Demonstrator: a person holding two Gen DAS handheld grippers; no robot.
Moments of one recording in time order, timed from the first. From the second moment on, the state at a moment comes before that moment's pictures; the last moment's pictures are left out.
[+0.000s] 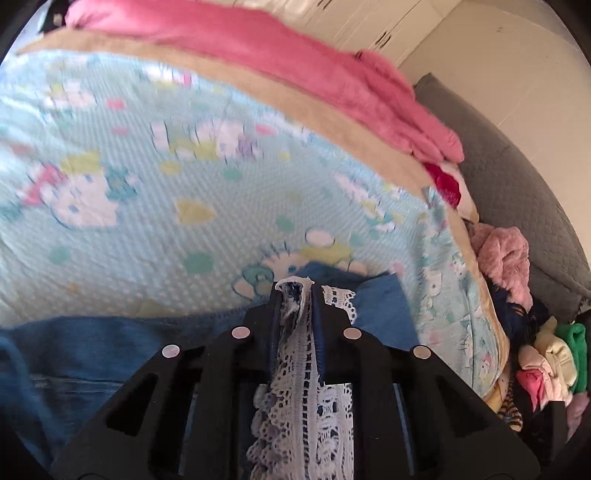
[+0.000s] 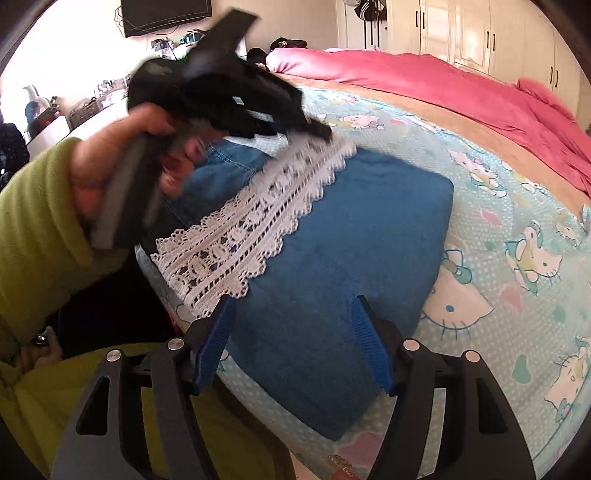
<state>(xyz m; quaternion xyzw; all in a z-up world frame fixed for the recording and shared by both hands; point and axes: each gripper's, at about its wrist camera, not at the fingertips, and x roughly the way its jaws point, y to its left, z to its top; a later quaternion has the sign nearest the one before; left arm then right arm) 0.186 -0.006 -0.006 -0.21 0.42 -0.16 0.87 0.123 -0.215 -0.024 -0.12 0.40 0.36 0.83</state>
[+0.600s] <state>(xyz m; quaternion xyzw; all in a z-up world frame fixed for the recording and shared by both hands) 0.139 0.029 0.009 -0.17 0.41 -0.10 0.89 0.136 -0.215 -0.013 -0.11 0.40 0.35 0.84</state>
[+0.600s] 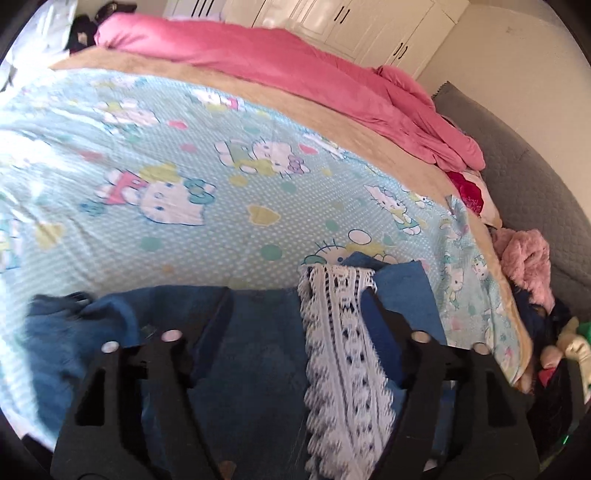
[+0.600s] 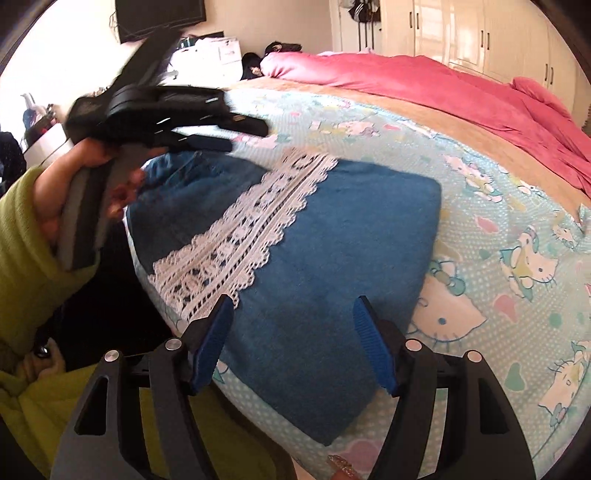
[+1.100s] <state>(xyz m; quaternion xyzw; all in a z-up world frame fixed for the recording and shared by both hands) 0.044 0.013 0.004 -0.16 0.43 -0.10 0.88 0.138 -0.250 0.011 -0.07 0.36 0.31 0.88</state>
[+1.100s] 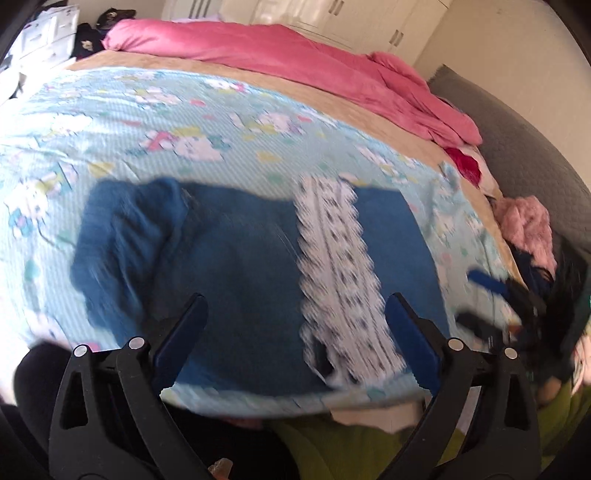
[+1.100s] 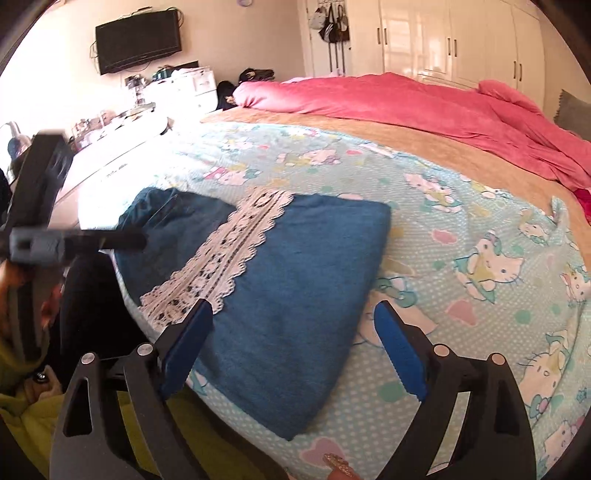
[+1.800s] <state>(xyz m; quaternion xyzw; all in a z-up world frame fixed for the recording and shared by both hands) 0.036 -0.032 -0.042 -0.11 0.51 -0.11 0.84 0.132 -0.243 0.003 -0.08 0.36 0.35 0.86</state>
